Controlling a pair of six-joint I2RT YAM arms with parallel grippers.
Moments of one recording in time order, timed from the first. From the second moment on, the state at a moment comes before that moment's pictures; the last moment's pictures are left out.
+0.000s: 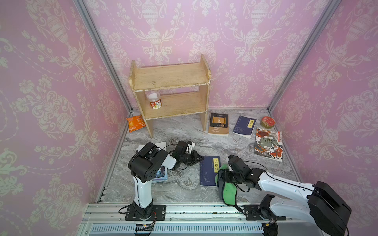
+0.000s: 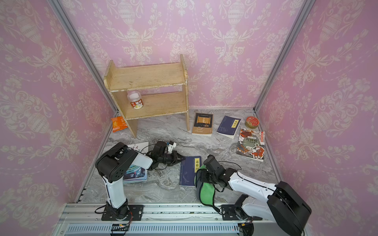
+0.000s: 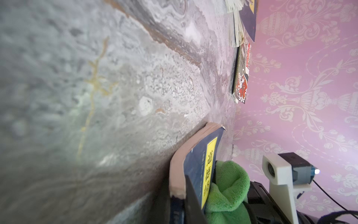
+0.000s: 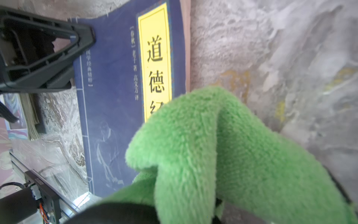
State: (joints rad) left arm -0.53 1.92 0.68 0.61 0.66 -1.03; right arm 0.75 1.16 0.41 -0.27 -0.08 0.89
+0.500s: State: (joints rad) left arm -0.55 1.93 0.69 0.62 0.63 -1.03; right arm 0.56 1.59 0.83 -0.47 -0.27 0.75
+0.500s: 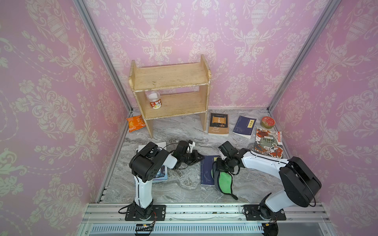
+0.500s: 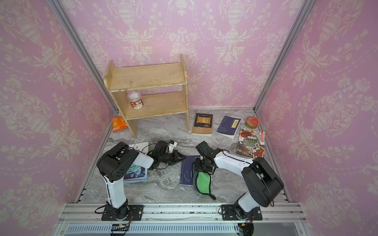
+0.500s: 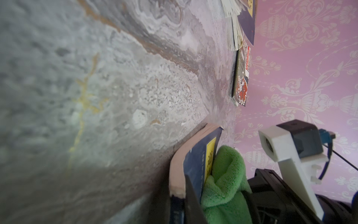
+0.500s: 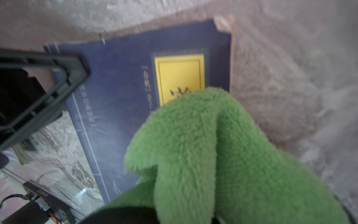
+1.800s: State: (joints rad) left arm -0.58 1.88 0.55 0.79 0.66 -1.18; right arm 0.51 1.27 0.48 -0.25 -0.21 0.82
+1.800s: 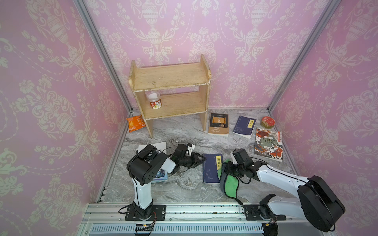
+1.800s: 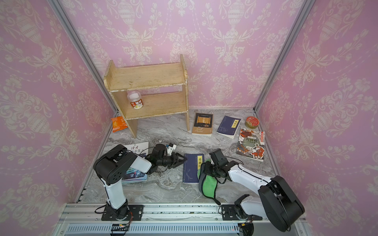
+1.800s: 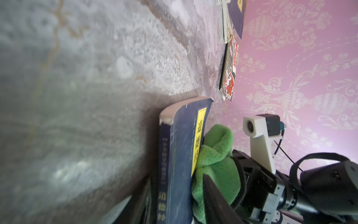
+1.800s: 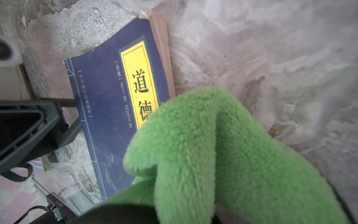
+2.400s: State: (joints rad) left arm -0.80 1.92 0.29 1.24 0.61 -1.39; right arm 0.51 1.31 0.50 -0.21 -0.23 0.87
